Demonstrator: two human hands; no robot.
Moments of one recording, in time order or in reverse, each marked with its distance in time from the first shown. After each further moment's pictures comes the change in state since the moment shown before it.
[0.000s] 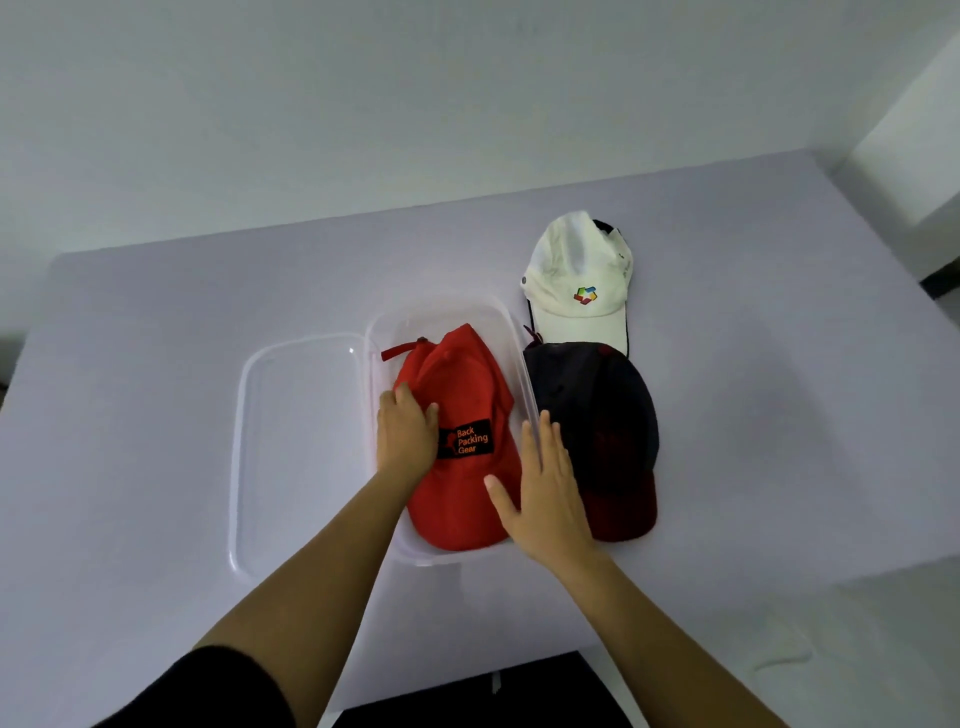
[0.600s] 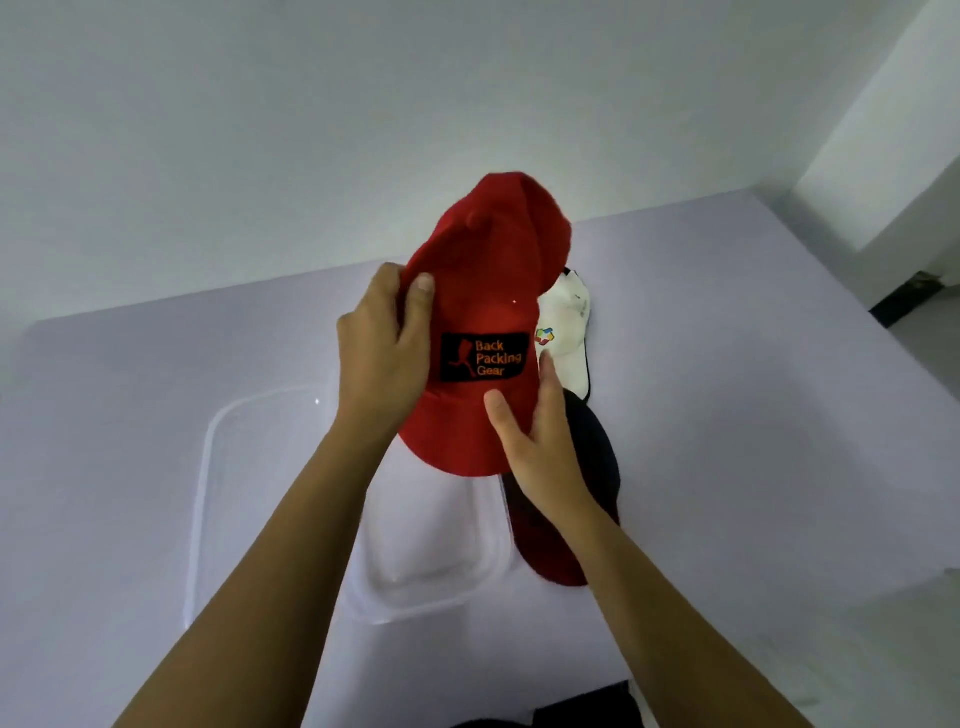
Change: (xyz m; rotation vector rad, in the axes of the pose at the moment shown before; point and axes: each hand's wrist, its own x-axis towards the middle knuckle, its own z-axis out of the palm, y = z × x) left_hand -0.029 0.166 -0.101 -0.346 0.304 0.462; right_hand 0.050 -0.022 -0.126 0.892 0.191 0.047
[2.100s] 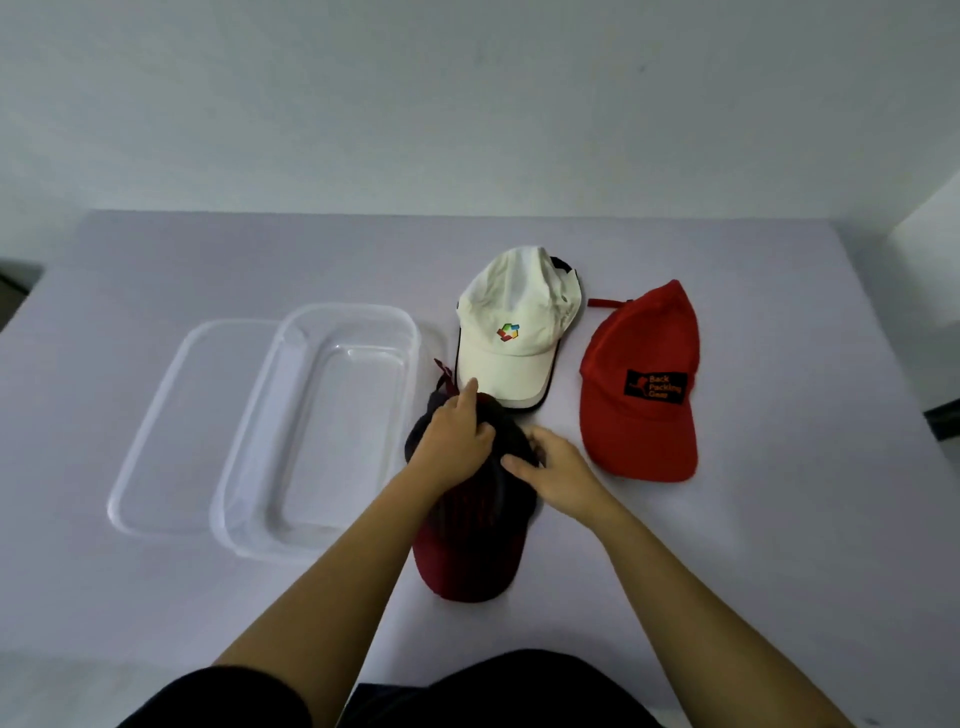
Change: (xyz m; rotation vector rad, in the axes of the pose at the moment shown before) left_hand -0.076 -0.025 0.188 0.269 -0.547 -0.482; right_hand 0.064 0.113 -0.149 -0.193 -0.596 0.195
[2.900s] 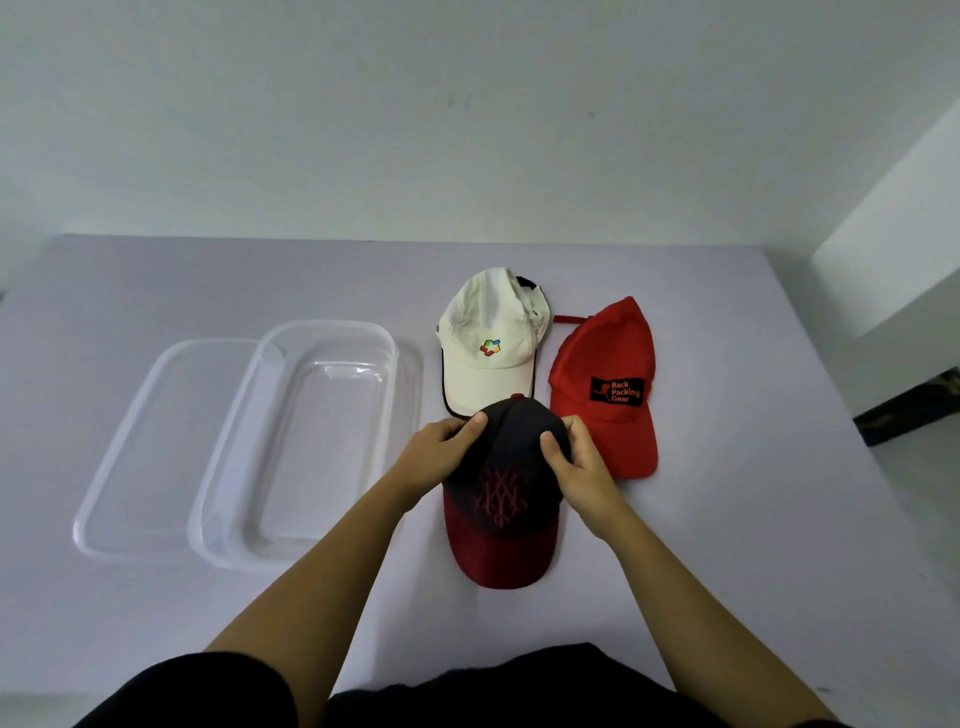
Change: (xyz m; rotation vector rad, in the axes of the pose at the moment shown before) left_hand -0.009 -0.017 0.003 -0.406 -0.117 -0.042; right_hand -0.034 0.001 -0.023 0.234 0.186 -0.098
